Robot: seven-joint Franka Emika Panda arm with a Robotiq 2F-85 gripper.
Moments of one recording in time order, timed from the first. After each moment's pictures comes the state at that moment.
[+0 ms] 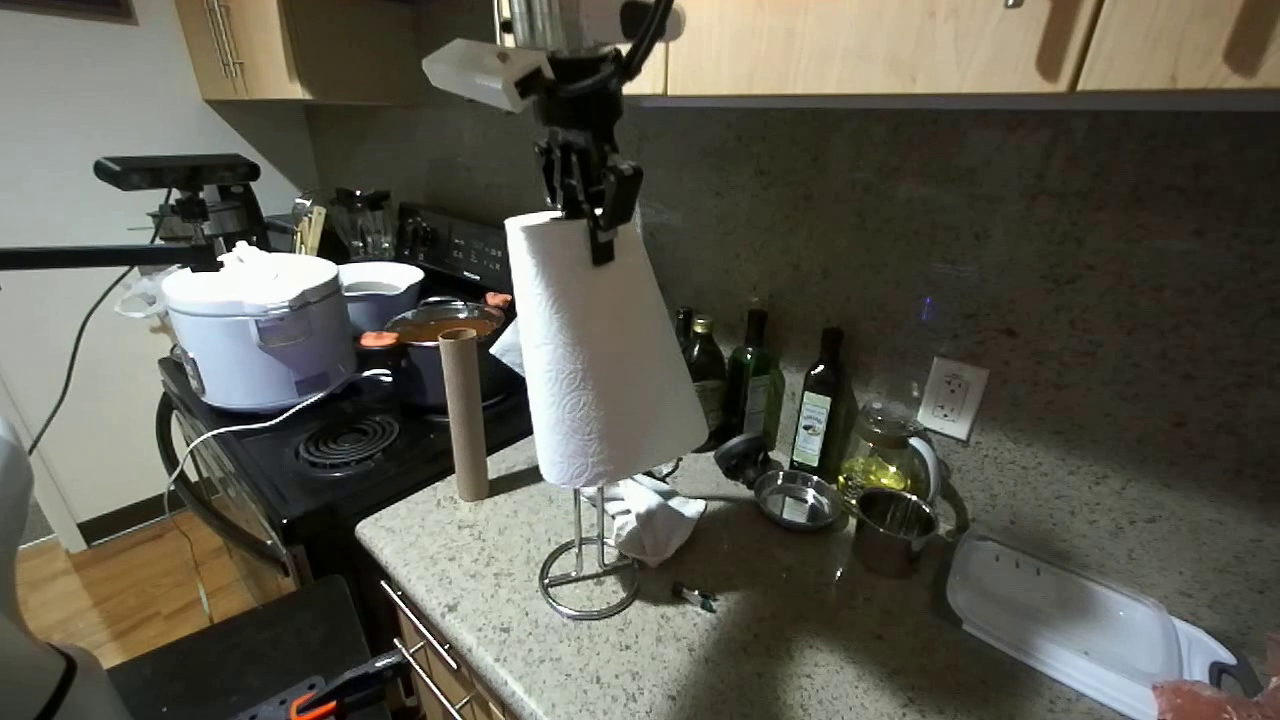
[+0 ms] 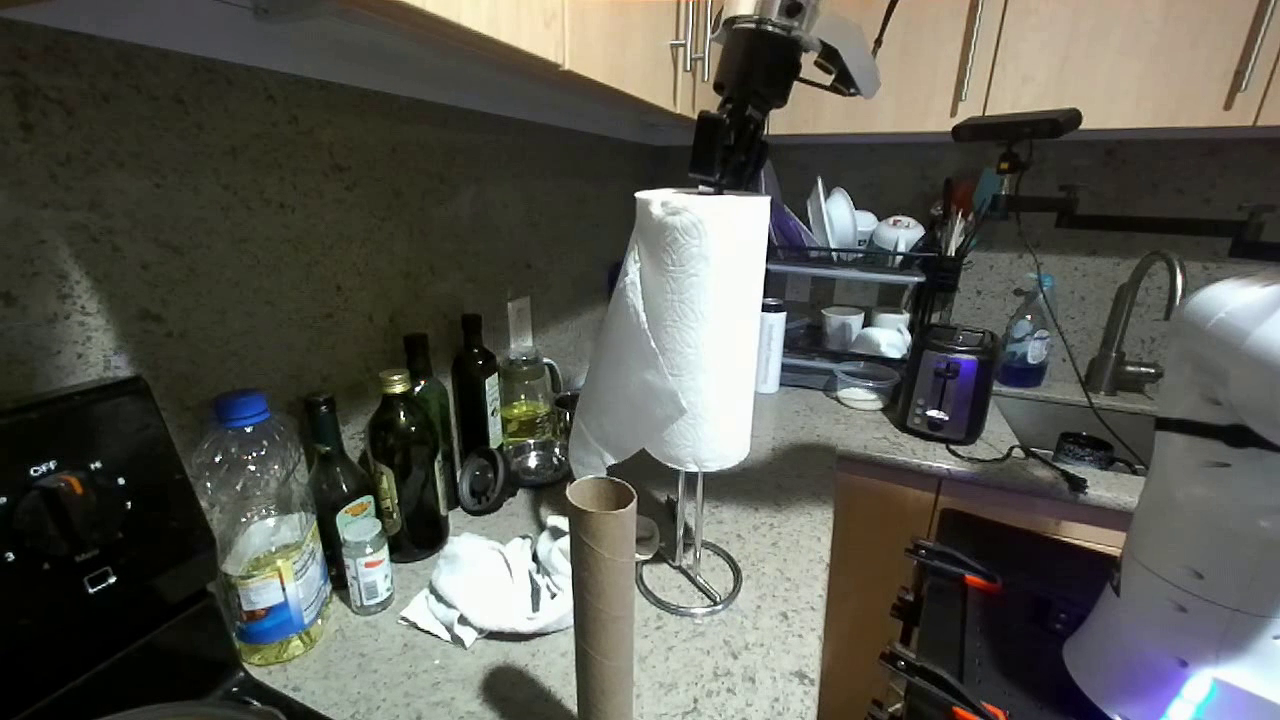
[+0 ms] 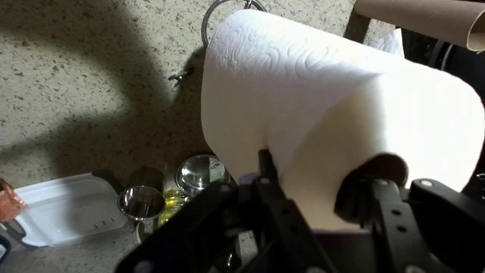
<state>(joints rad) 0.03 -0.49 0.04 -2.24 0.14 1.97 0.01</state>
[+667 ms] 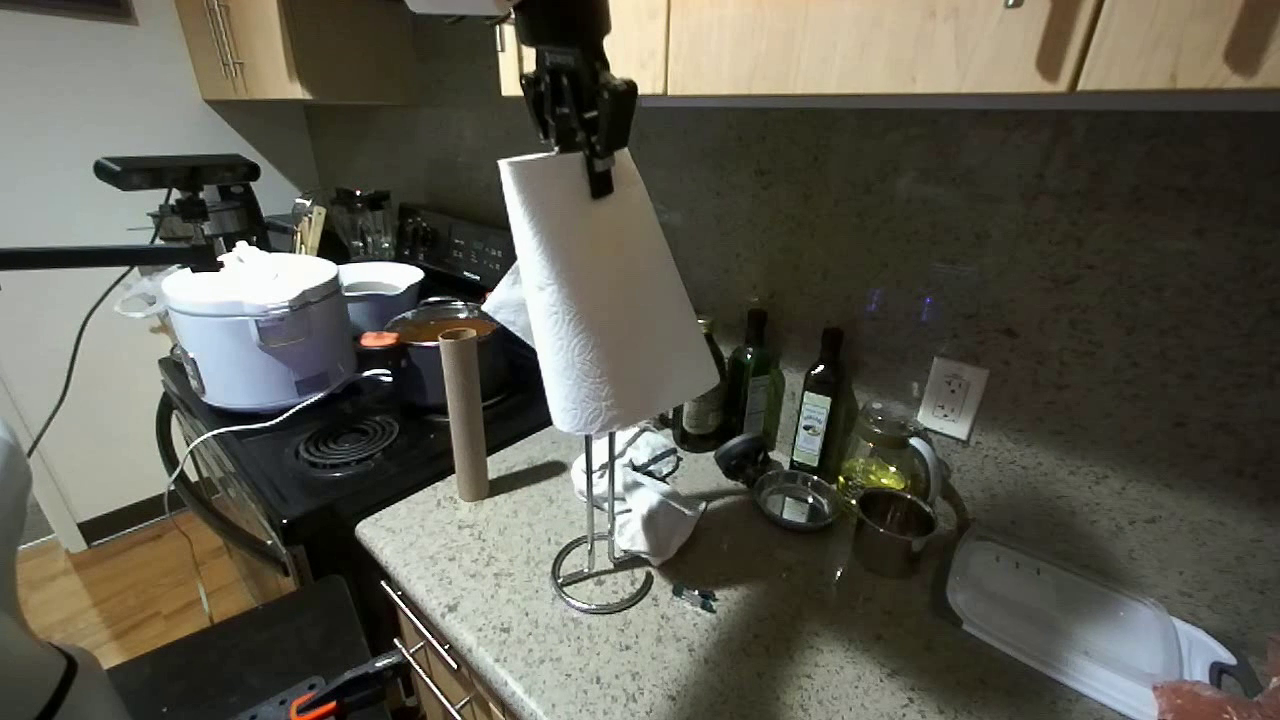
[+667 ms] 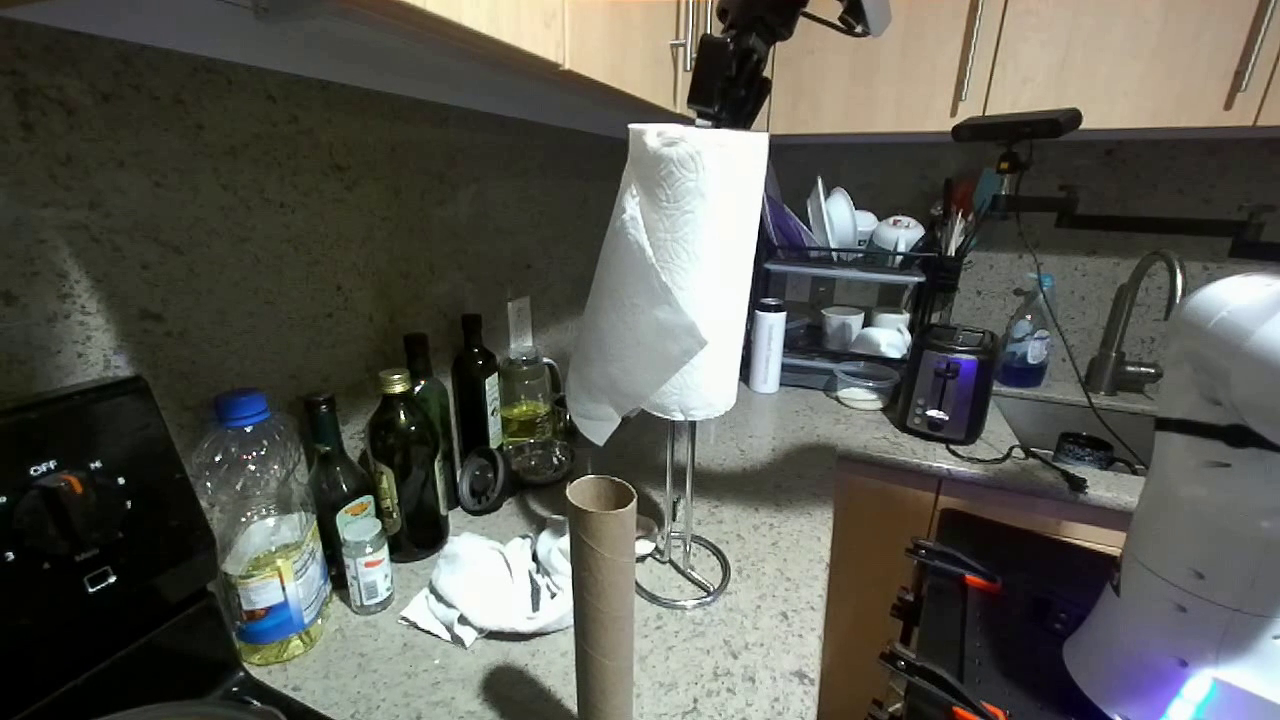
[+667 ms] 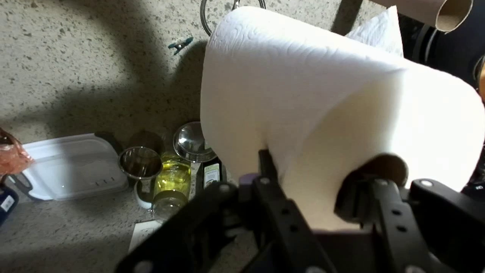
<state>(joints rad) 0.04 -0.52 0.06 -2.14 0.12 1.91 0.01</state>
